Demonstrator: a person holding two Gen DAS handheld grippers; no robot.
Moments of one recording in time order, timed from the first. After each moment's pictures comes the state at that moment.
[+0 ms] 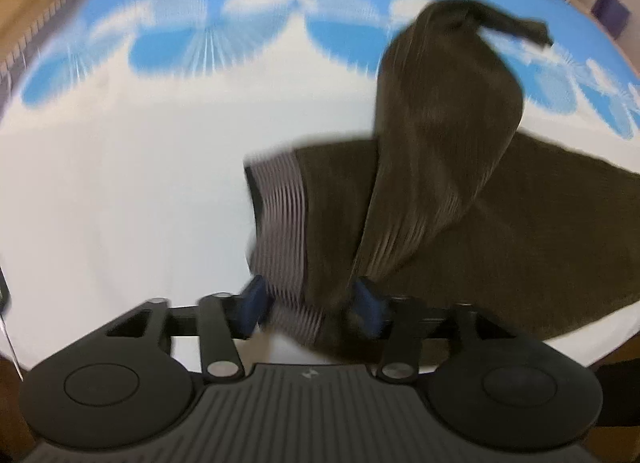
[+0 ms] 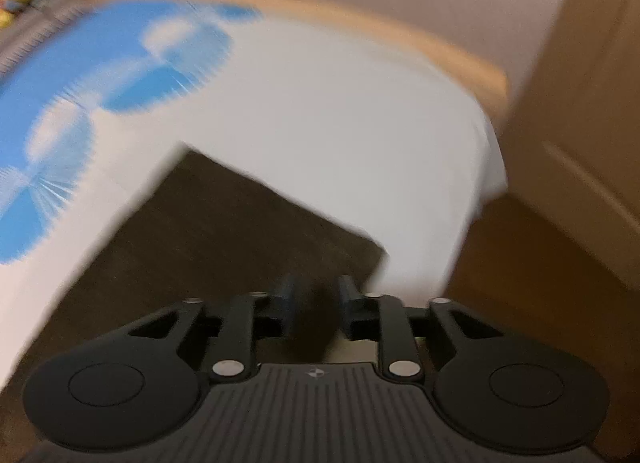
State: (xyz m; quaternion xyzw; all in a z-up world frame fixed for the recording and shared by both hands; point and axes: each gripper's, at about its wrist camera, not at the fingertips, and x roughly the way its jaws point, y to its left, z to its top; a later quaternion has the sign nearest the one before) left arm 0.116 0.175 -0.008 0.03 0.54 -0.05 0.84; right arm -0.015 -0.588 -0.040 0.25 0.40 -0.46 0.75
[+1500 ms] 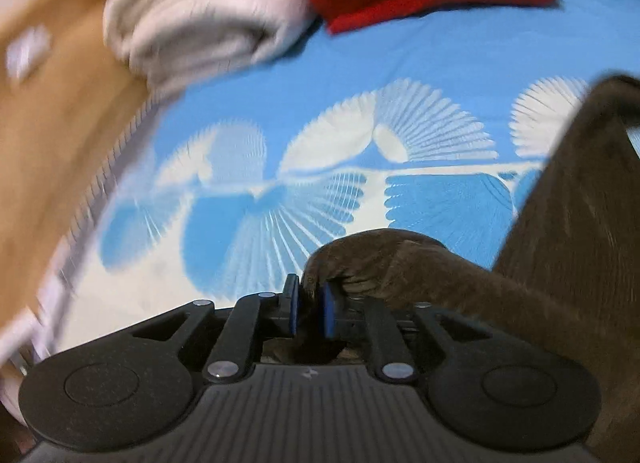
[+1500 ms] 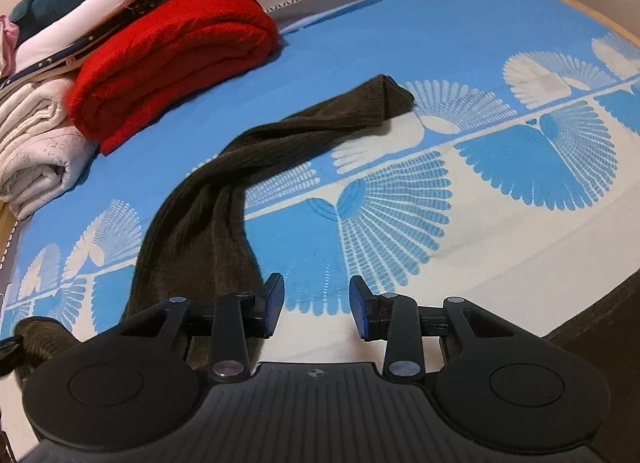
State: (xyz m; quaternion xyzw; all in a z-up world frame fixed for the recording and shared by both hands) left arm 0.365 0.088 -0.049 0.14 0.47 0.17 0.85; right arm 0.253 -0.288 -0.011 0.22 0.42 -0.06 0.88
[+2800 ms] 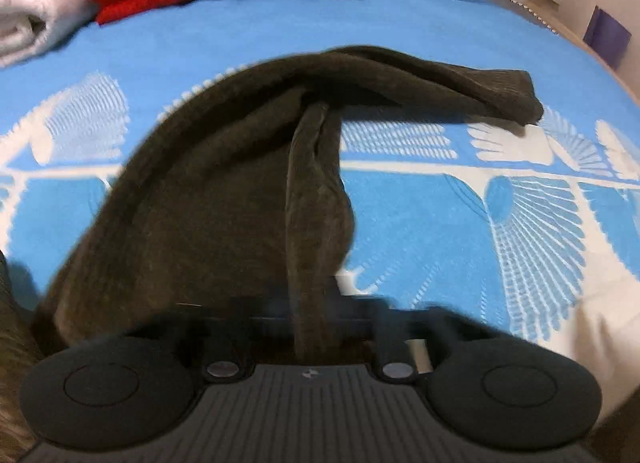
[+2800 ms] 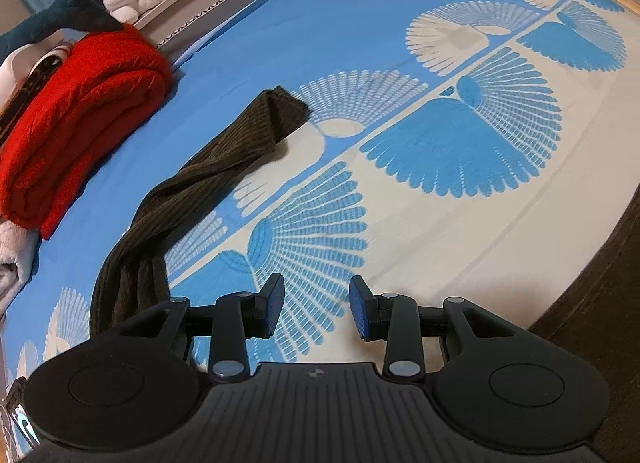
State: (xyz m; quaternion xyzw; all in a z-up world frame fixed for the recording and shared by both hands) left arm 0.381 -0.131 -0.119 0.04 0.48 -0.05 0.88; right arm 0.276 -0.367 -0.035 0.31 0.42 -0.17 0.83
